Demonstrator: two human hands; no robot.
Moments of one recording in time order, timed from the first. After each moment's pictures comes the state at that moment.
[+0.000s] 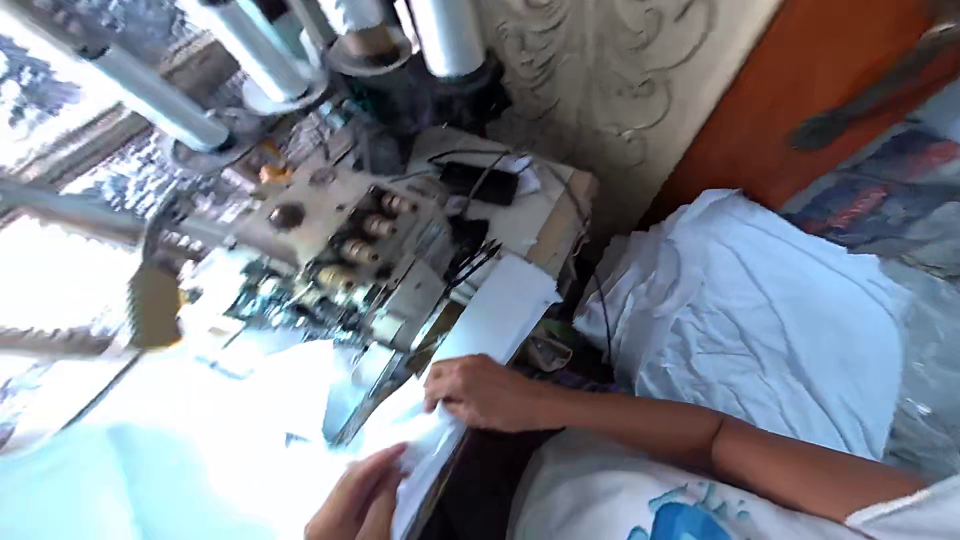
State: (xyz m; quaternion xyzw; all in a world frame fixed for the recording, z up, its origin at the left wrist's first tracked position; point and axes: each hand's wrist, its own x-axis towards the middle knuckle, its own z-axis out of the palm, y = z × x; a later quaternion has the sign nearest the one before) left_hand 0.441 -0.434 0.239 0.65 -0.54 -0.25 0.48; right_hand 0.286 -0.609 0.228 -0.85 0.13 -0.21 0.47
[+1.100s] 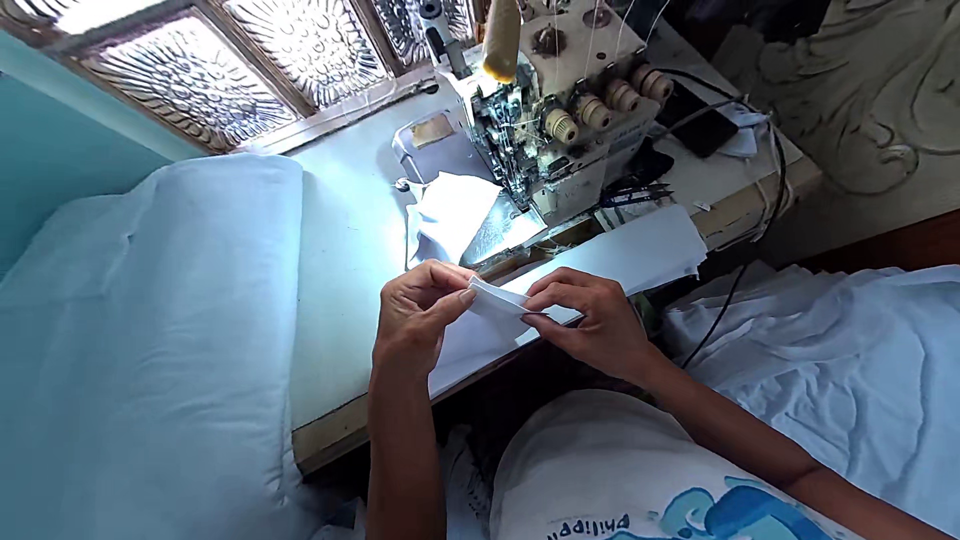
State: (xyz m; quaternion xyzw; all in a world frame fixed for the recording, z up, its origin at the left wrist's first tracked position) left_hand 0.463 -0.444 0.238 0.52 -0.40 -0.30 0.70; right_hand 0.288 -0.587 0.233 -0.83 0.05 -0.32 0.45
